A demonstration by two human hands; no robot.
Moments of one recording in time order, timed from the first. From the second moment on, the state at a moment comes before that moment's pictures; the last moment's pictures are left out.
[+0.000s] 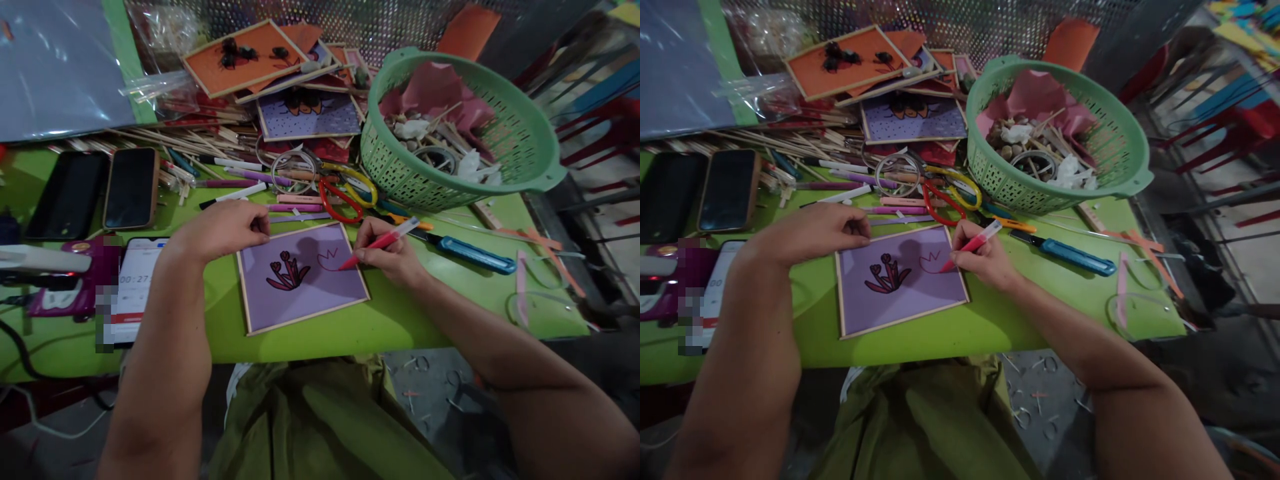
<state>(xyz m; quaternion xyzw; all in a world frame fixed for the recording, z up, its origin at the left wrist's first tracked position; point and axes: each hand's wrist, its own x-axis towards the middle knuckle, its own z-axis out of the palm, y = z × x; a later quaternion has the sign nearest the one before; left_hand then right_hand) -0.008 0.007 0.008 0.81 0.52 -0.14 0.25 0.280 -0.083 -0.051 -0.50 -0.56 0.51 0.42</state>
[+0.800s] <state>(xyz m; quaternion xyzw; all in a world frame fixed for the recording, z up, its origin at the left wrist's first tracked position) -0.010 0.008 0.005 0.80 0.52 -0.13 0.26 0.280 -0.081 -0.047 -0.52 -0.57 0.45 0.45</state>
